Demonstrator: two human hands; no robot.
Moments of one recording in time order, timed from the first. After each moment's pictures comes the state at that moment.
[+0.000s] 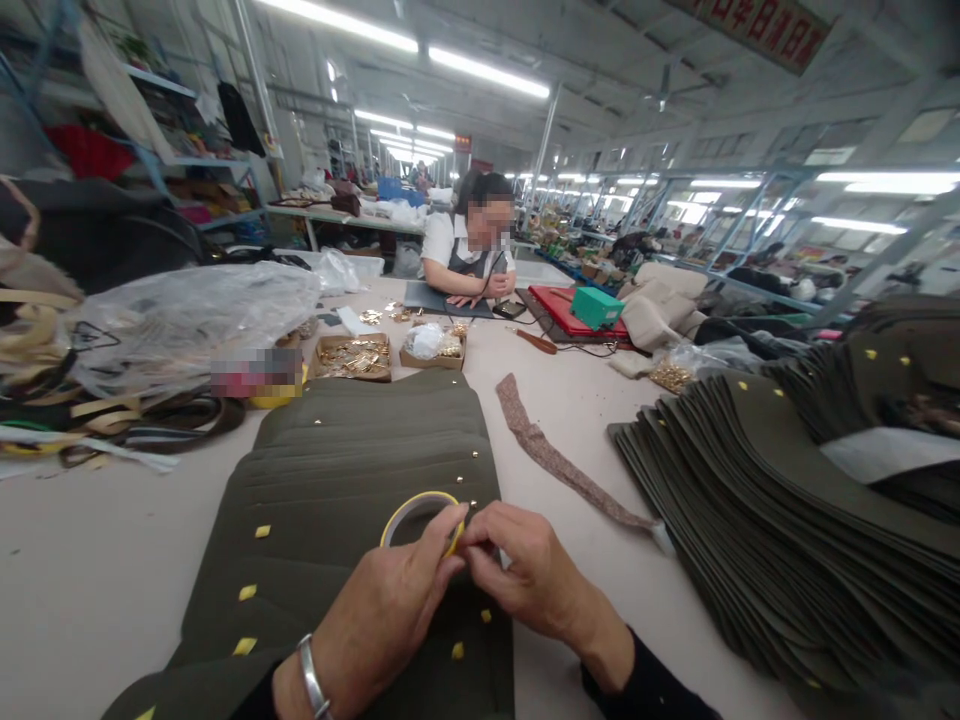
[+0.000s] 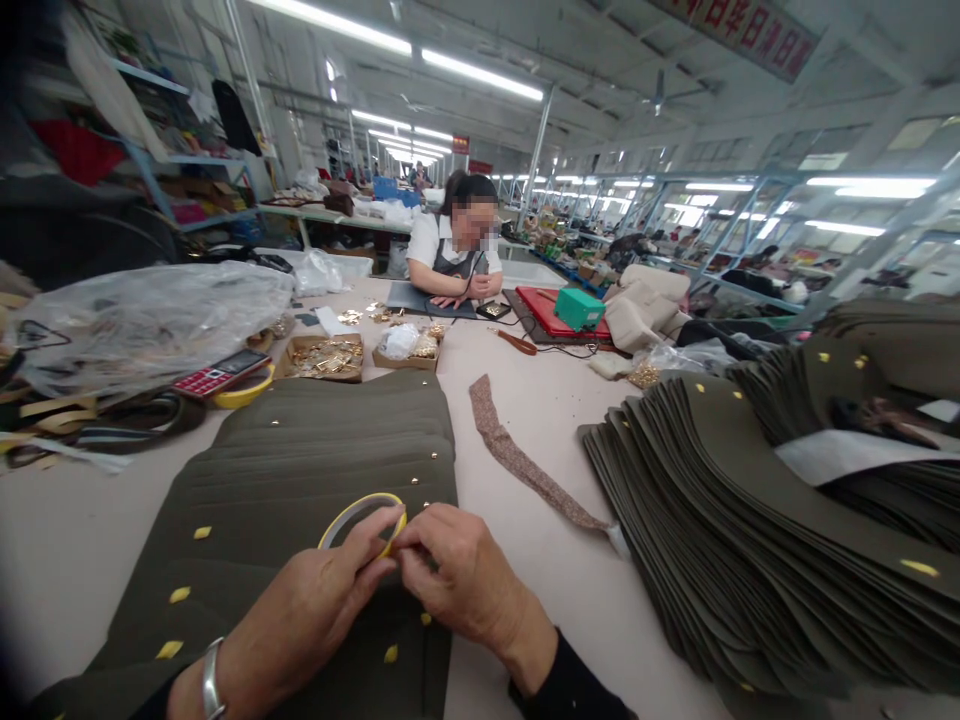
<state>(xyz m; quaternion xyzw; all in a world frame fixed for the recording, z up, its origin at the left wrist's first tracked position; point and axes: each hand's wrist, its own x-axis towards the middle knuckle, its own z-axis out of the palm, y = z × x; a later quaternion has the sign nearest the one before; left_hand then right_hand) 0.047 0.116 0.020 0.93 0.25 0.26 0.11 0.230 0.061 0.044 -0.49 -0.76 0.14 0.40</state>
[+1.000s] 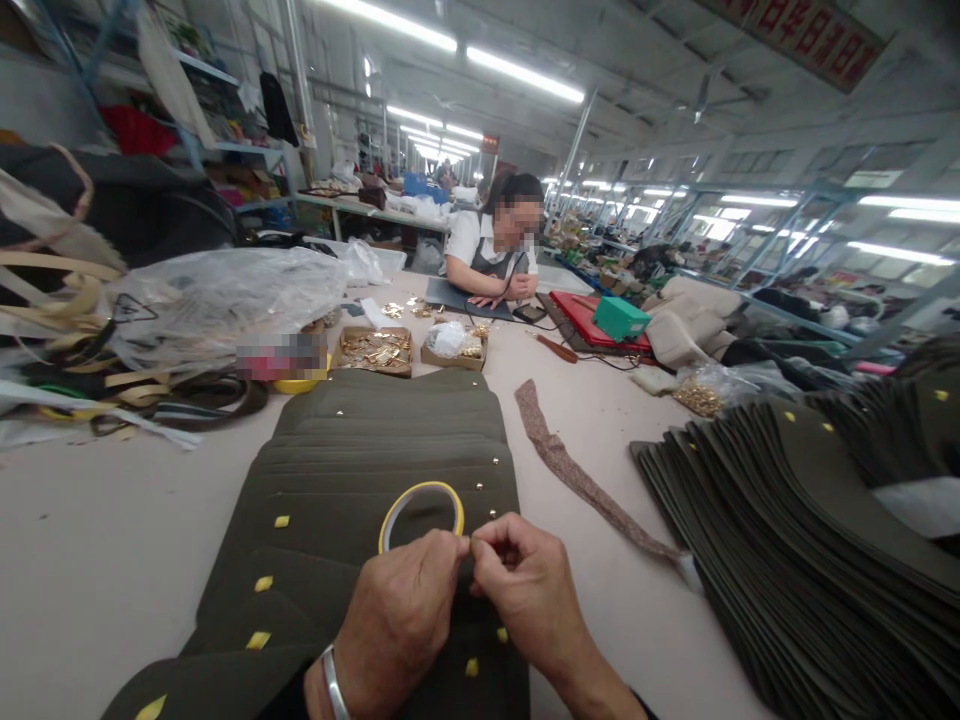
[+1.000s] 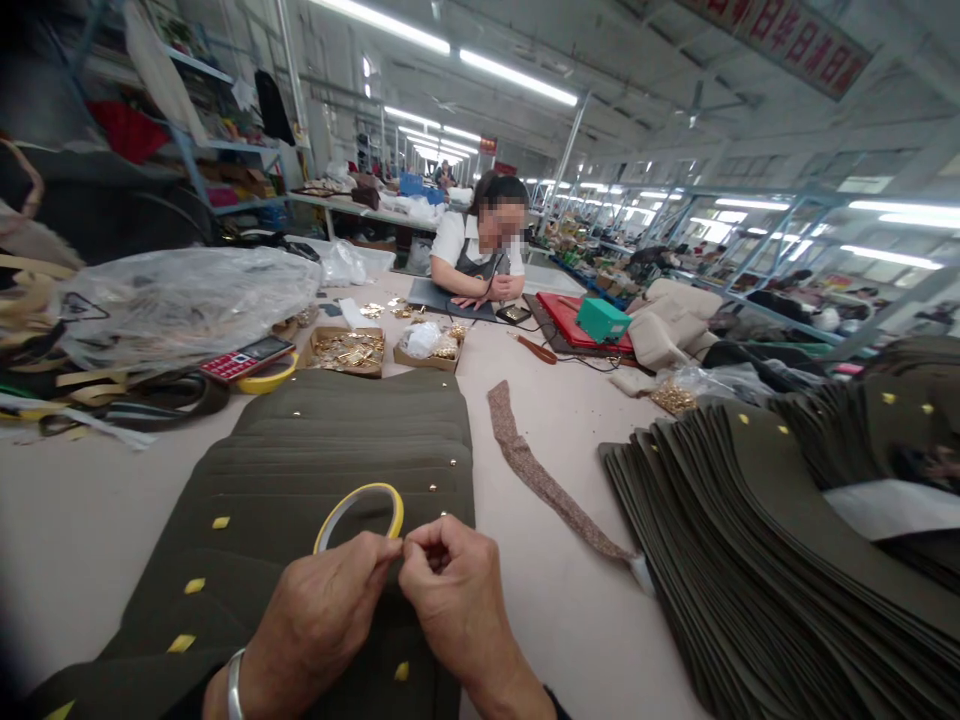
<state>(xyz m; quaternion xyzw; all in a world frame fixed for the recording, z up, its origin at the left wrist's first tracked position) 0.051 0.112 0.015 0.87 0.25 0.41 0.05 0.192 0.069 0.026 -0.66 -0.48 0.32 0.48</state>
